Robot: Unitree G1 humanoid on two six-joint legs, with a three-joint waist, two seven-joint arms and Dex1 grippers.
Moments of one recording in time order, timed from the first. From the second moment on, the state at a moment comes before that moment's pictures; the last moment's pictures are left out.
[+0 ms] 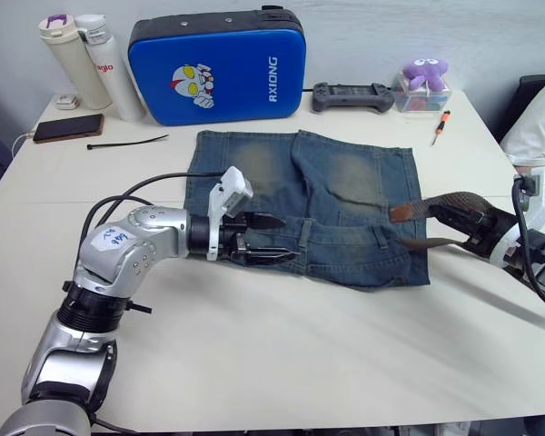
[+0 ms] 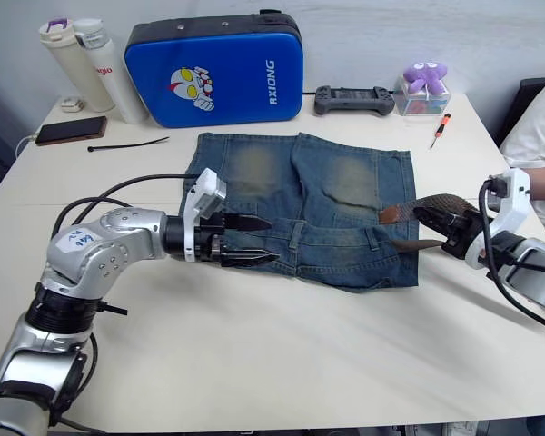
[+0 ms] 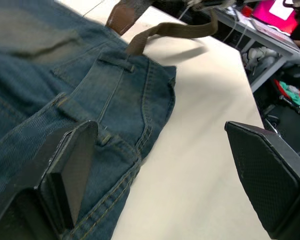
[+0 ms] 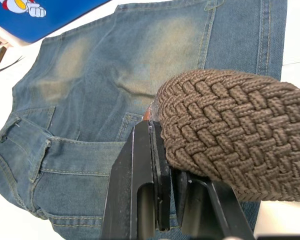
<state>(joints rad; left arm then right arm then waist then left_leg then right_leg) -0.69 0.58 -0.20 -0.18 -0.70 0.85 -0.83 -0.23 -0.95 -0.41 -0.12 1.43 0.94 0.12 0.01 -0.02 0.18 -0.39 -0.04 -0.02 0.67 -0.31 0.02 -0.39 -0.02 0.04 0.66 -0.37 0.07</state>
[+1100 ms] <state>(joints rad) -0.95 0.11 -0.59 0.63 0.08 -0.04 -1.14 0.28 -1.00 -1.02 -0.47 1.72 1.04 -0.03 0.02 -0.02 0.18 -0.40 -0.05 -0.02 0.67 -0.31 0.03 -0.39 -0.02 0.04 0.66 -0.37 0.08</state>
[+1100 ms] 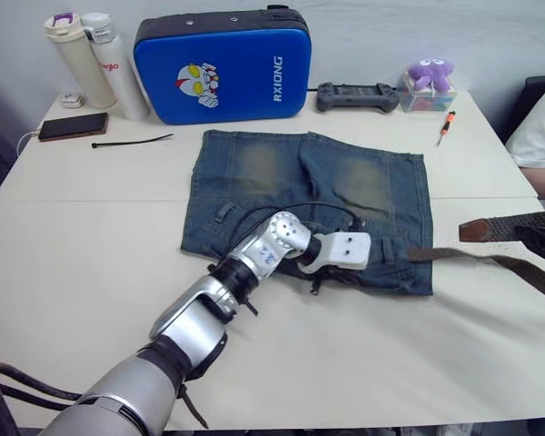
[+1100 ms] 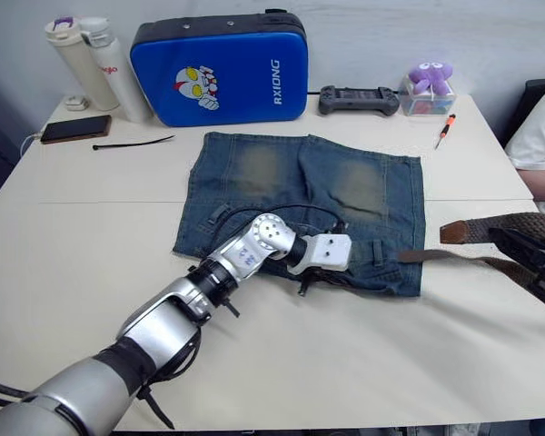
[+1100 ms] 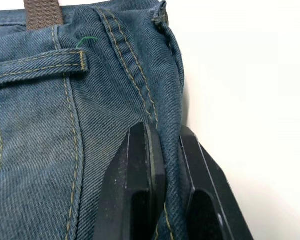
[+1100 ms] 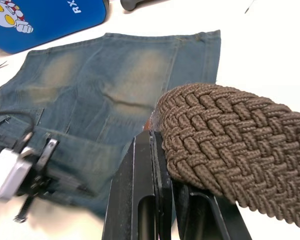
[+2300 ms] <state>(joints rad) -0.87 0.55 -0.31 0.06 -0.27 0.54 -1.44 0.46 -0.81 -0.52 -0.77 1.86 0.67 -0.35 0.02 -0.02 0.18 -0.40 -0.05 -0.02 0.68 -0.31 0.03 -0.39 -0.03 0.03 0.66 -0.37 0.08</state>
